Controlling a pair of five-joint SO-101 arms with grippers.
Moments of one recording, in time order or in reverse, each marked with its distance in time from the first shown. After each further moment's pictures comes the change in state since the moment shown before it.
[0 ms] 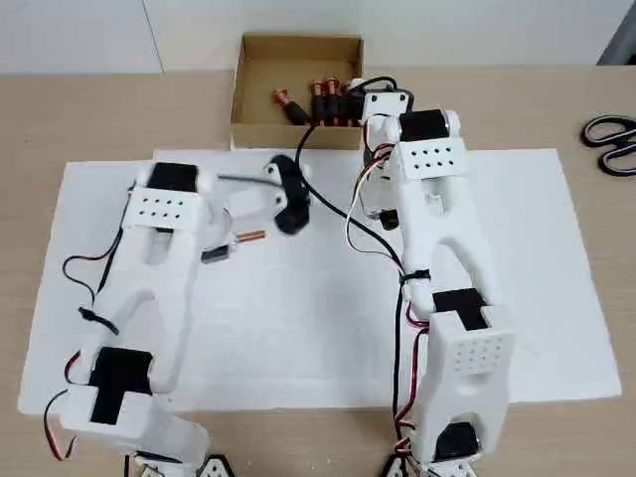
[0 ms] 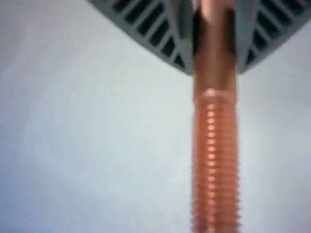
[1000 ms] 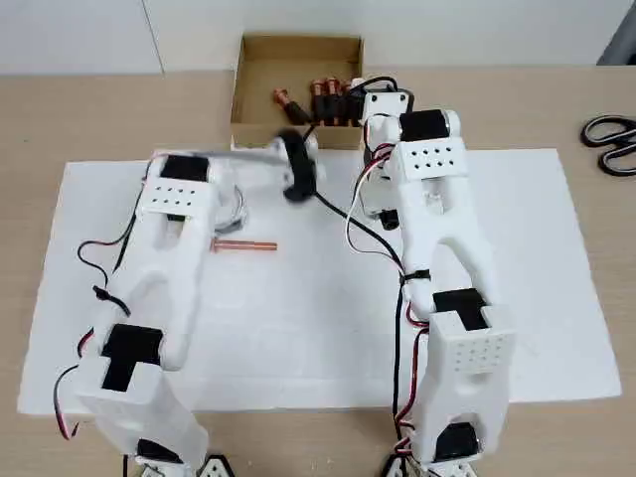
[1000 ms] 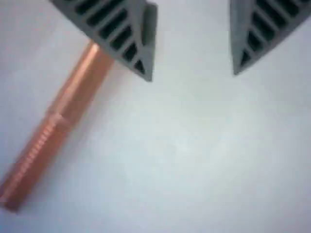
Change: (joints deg) left arm 1.1 8.2 -8.6 -11.5 16.4; right arm 0.0 0.0 0.0 0.0 0.0
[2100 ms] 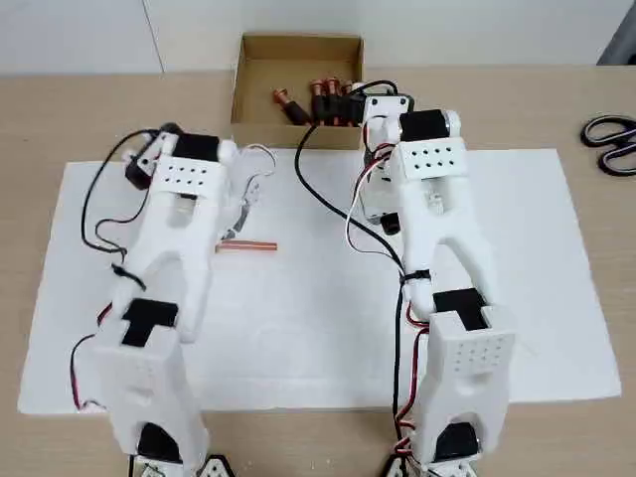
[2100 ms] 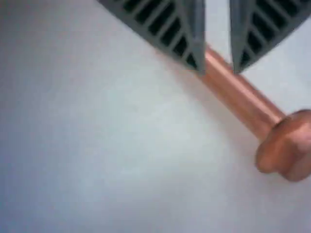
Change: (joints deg) left arm 0.9 13.2 -13.6 15.0 121.4; right arm 0.0 0.0 0.0 2.0 0.0
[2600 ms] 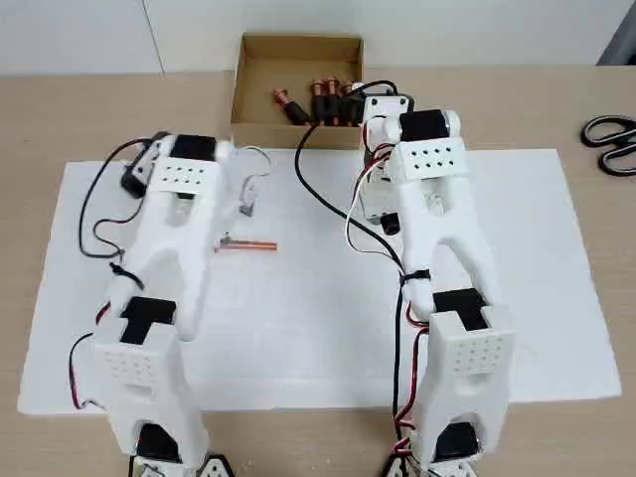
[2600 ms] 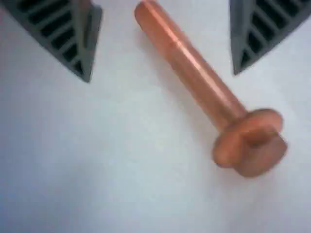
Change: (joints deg) left arm -2.3 0.3 0.0 2.3 4.0; right arm 0.0 0.0 0.0 0.0 0.0
